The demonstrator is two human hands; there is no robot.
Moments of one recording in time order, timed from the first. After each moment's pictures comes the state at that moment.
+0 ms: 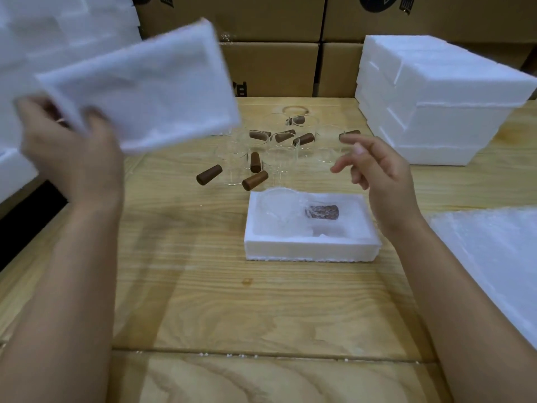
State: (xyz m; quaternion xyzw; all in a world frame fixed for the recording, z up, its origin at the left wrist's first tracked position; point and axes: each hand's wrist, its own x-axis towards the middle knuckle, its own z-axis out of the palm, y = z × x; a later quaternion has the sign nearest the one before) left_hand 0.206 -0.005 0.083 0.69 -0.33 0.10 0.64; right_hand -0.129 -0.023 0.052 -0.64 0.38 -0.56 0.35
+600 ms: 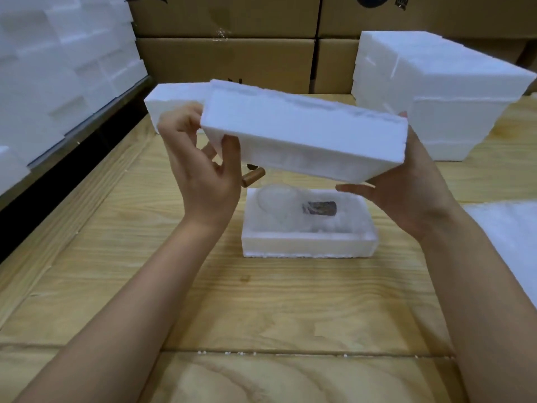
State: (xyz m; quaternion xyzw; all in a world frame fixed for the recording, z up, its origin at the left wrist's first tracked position) left_hand 0.082 -0.009 0.050 0.35 -0.58 0.07 0.73; right_hand -0.145 -0.007 0.077 -0.55 0.33 -0.50 0.58
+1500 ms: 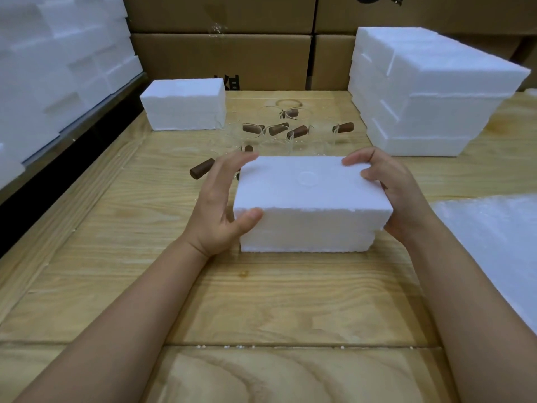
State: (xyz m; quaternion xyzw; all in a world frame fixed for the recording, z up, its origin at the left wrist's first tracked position) left_hand 0.105 0.002 0.004 0.37 -0.77 -0.10 0.50; right_hand -0.150 -0.014 0.048 -0.54 0.41 -0.51 0.53
